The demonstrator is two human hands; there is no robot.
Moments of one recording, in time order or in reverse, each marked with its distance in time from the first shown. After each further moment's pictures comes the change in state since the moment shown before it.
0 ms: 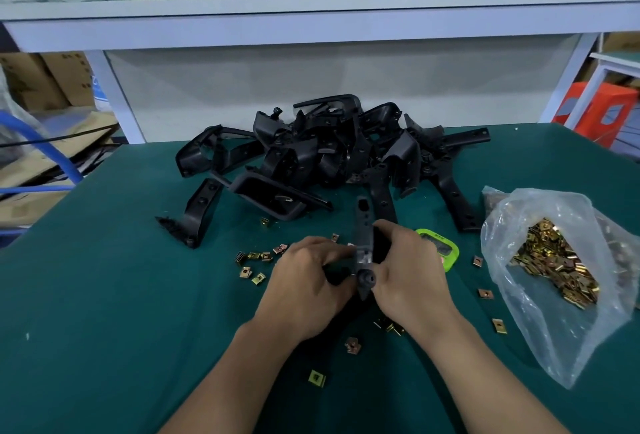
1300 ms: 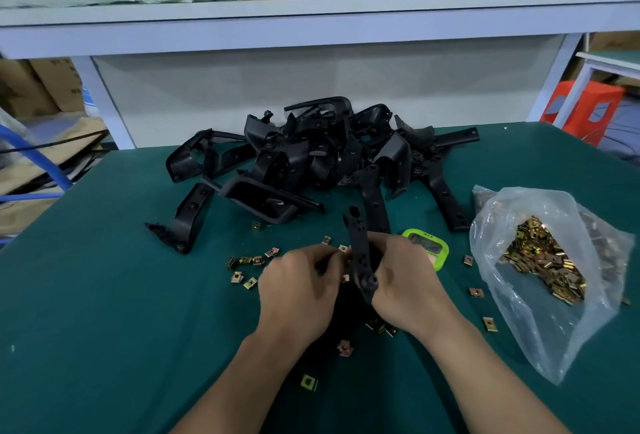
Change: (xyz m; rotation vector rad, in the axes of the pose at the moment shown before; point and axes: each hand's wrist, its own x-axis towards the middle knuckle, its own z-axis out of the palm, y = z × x) left_hand -0.001 0.016 0.011 -0.005 0.201 -0.223; right_hand -0.002 0.004 -0.008 0.099 -0.149 0.021
